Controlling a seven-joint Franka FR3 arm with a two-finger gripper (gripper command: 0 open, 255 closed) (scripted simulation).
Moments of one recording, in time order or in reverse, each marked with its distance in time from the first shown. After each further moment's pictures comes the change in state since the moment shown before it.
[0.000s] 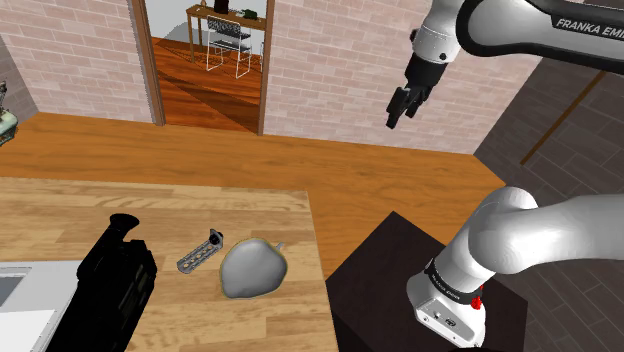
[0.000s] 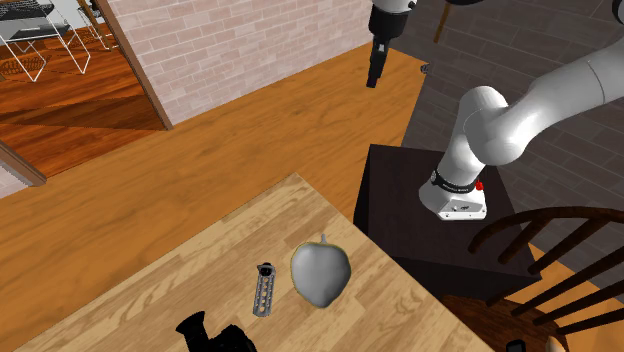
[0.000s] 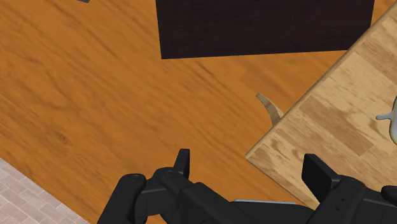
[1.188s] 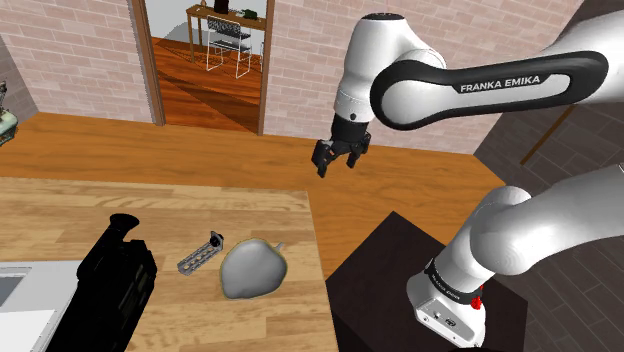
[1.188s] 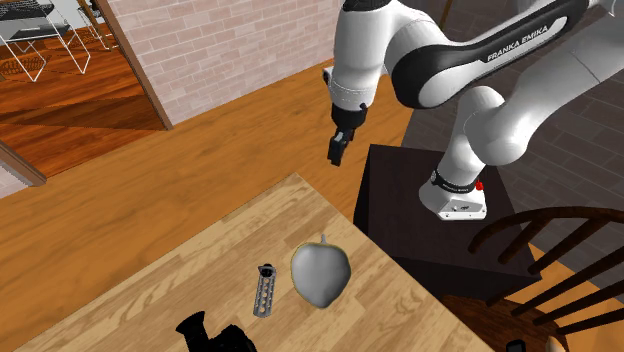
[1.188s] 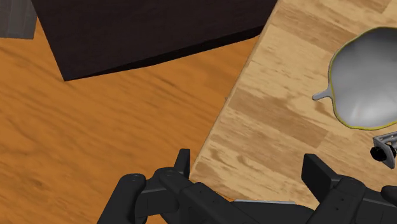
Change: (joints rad) arm 0.046 0.286 0.298 -0.097 0.197 0.339 0.475
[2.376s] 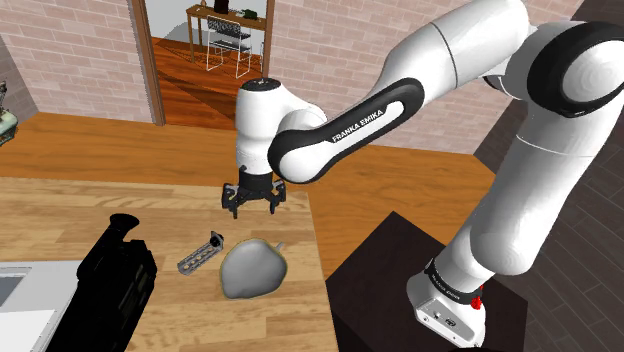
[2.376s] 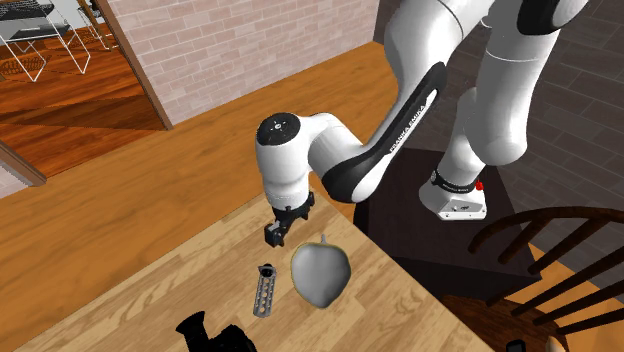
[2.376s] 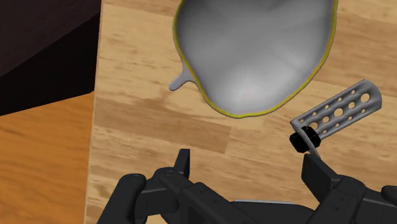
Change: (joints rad) arm 0.014 0.730 0.219 0.356 -0.231 0.308 0.636
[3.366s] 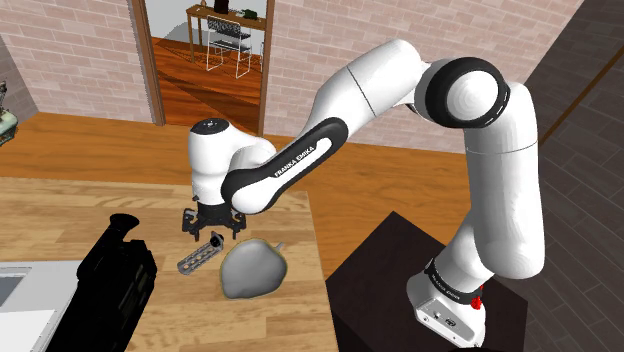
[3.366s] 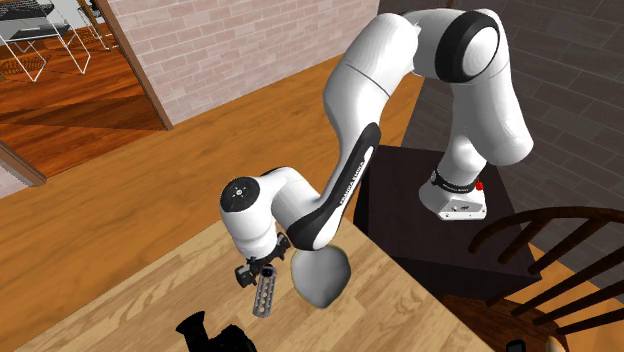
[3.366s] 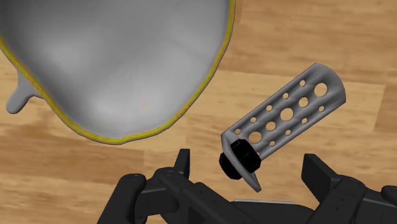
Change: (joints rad) arm 0.167 0.412 -0.100 0.322 -0.172 0.061 0.253
